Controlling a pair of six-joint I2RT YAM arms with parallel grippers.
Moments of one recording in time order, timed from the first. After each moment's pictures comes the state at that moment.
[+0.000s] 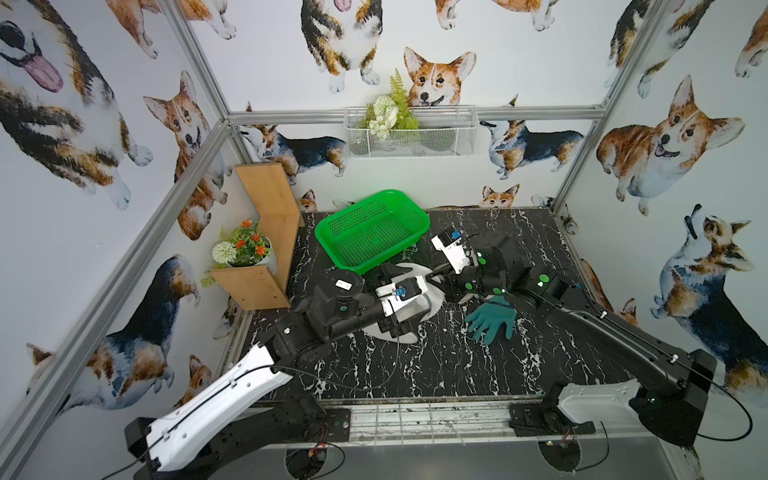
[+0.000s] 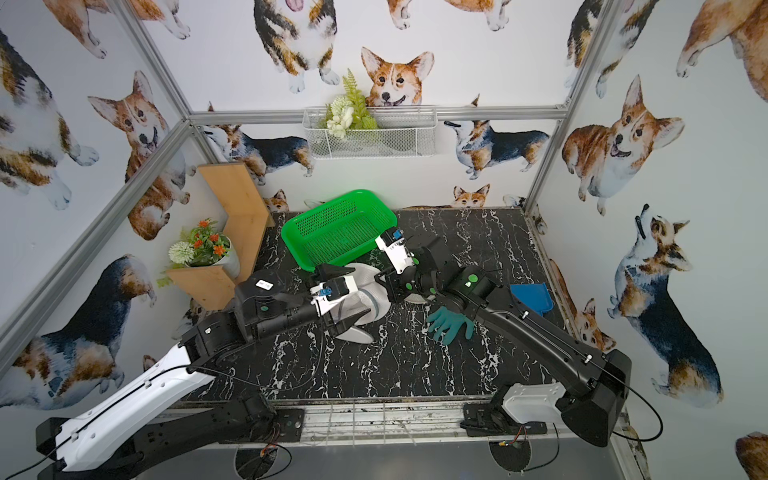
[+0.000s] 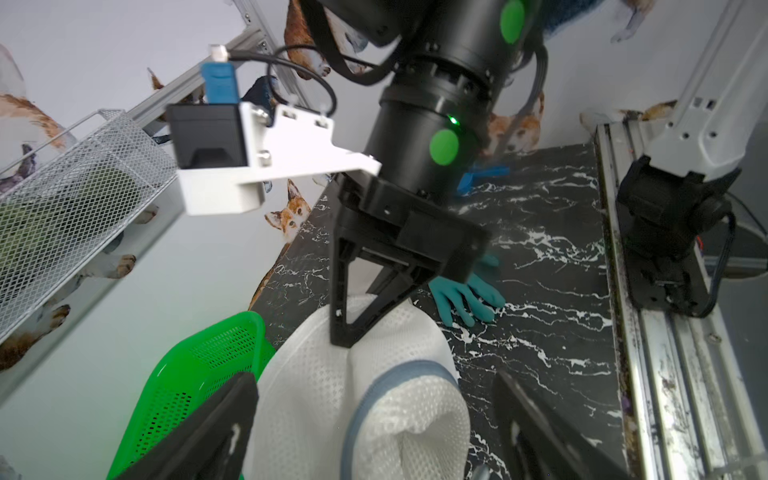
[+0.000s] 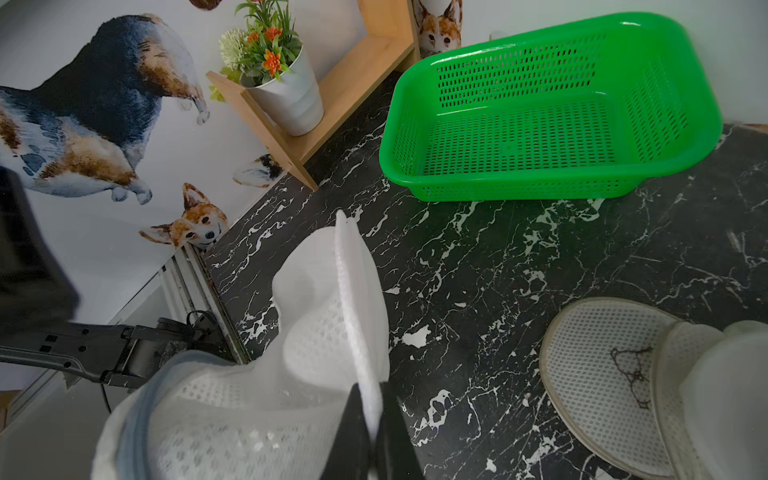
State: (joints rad) left arm -0.89 0.92 1.07 -0.46 0.11 0.48; right arm 0.76 1.27 1.31 -0.62 -0.22 0.26
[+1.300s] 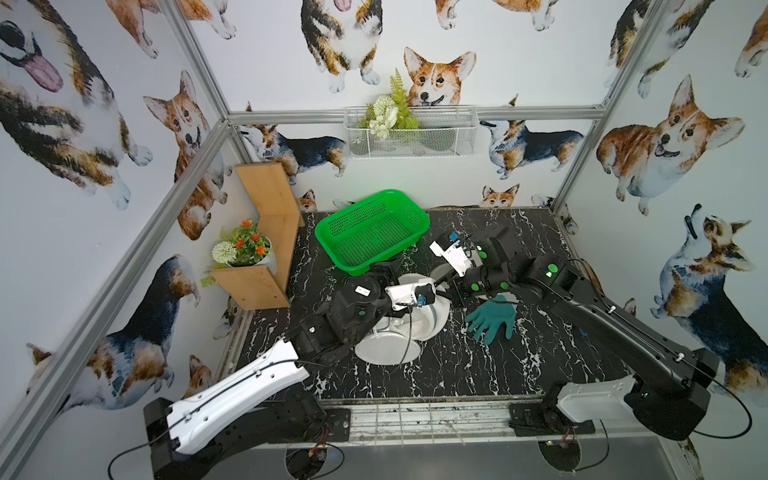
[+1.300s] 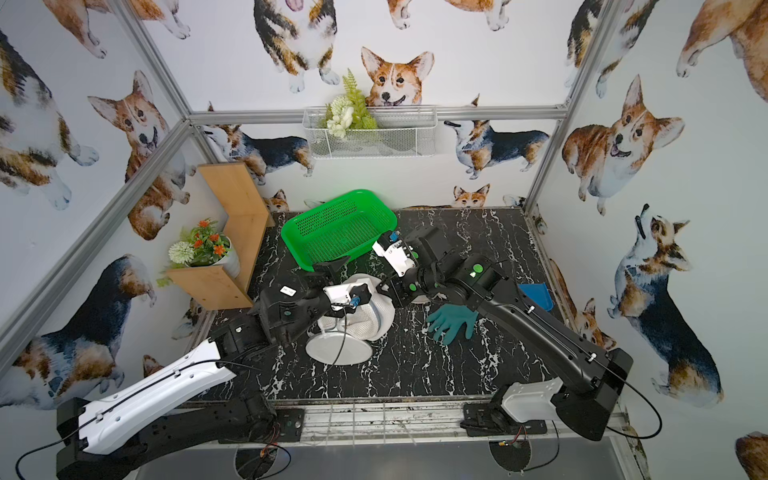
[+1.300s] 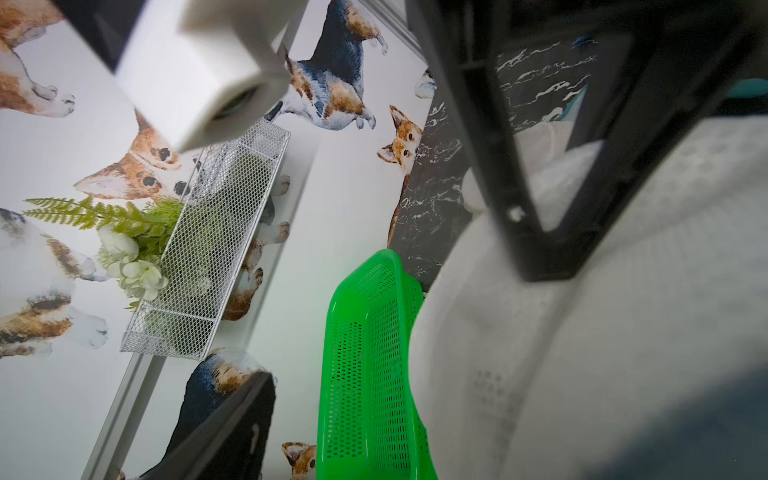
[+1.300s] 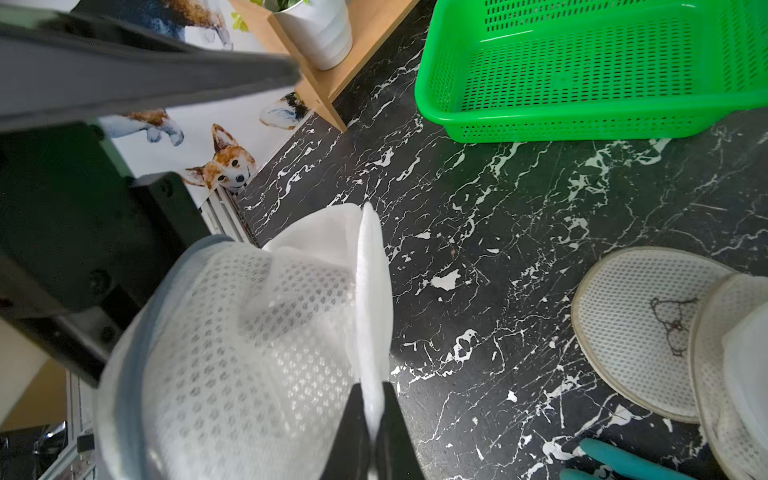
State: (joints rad) left arm -0.93 0.98 0.97 -0.29 -0.31 0.89; right arm 0.77 1.30 1.44 -0.86 -0.34 0.20
